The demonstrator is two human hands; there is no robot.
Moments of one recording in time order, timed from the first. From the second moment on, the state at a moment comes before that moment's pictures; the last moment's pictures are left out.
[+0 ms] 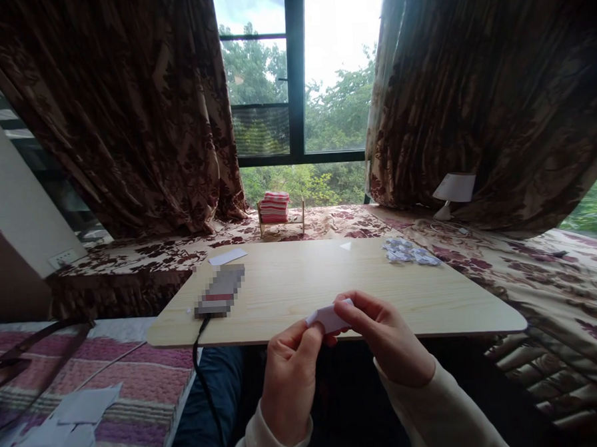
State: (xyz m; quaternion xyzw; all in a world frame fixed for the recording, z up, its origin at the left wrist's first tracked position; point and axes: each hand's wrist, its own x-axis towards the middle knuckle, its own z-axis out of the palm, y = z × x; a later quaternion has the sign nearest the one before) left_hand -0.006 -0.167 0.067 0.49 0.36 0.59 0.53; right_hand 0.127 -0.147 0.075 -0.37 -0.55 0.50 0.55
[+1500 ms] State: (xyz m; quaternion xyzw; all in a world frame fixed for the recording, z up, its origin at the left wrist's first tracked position) left_hand -0.006 -0.167 0.067 0.45 0.36 0.54 0.61; right_hand 0.129 -0.150 0.080 -0.42 -0.60 0.43 0.53
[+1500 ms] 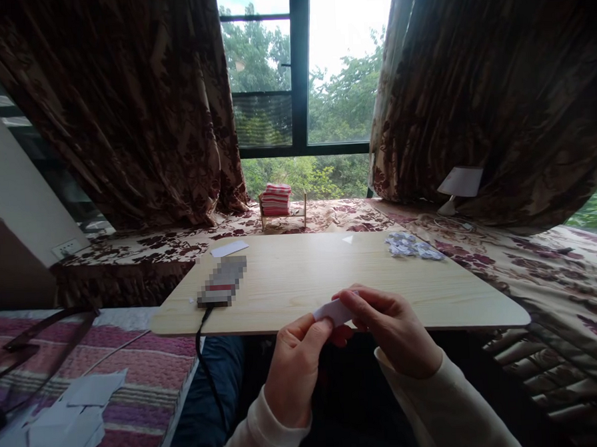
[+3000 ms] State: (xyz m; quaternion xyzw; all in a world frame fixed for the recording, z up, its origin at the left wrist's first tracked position) left_hand -0.024 -0.148 0.057 0.57 0.42 0.51 0.49; right_hand 0.133 -0.153 0.063 -0.43 -0.62 0.35 0.56
